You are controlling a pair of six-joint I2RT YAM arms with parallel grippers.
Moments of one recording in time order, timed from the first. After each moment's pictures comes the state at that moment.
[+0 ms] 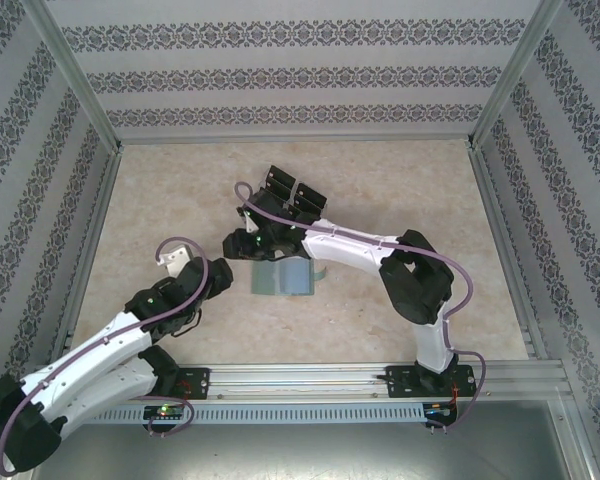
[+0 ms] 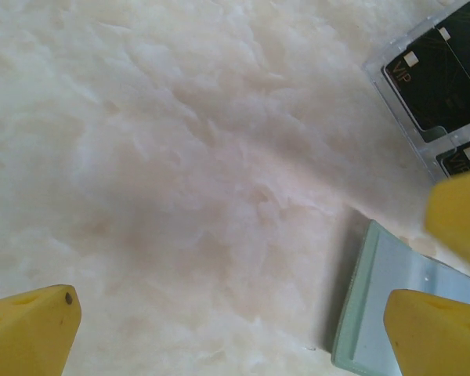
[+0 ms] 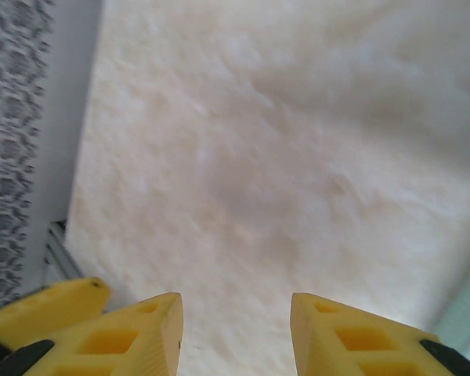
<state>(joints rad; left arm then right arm) -0.65 0.79 0.54 -0.68 -0.50 -1.03 0.89 1.98 1.52 -0.30 -0.36 0.81</state>
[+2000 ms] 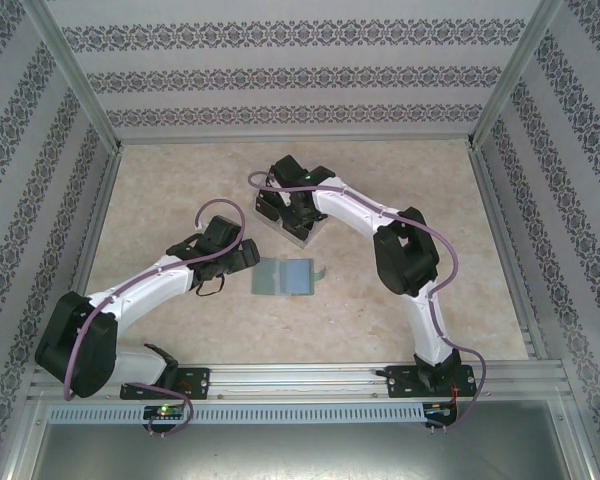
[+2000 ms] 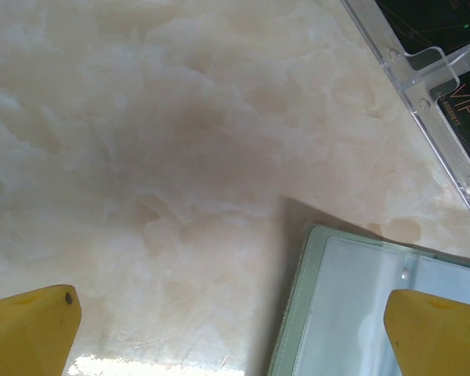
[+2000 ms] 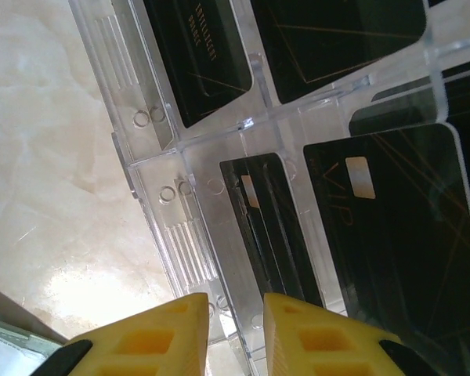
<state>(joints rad) -0.48 1.33 0.77 -0.46 -0.15 -0.80 0.65 2.20 1.88 -0.91 0.07 0.06</state>
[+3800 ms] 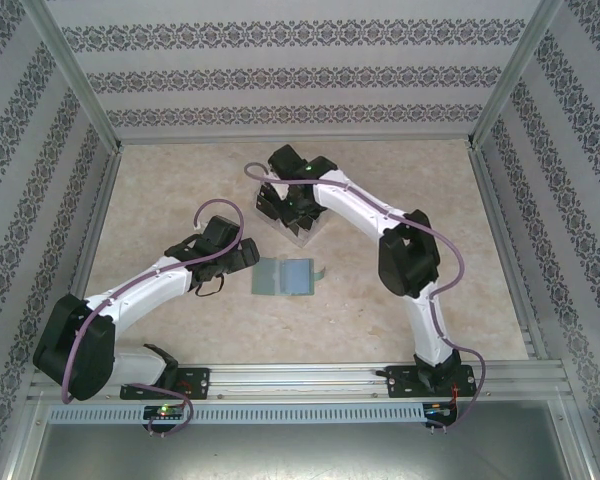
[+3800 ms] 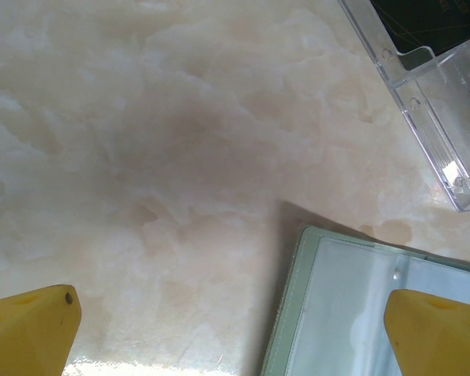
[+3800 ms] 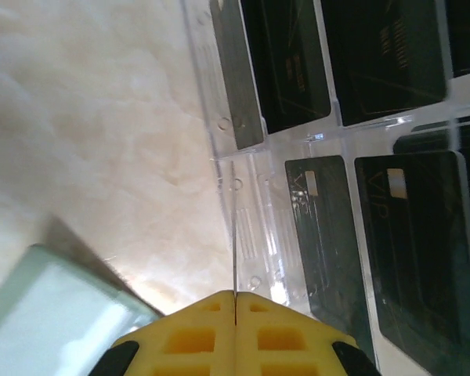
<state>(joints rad) -0.48 1.31 0.76 -0.46 -0.15 -0.80 0.66 2.15 1.97 -1.00 -0.04 0.05</state>
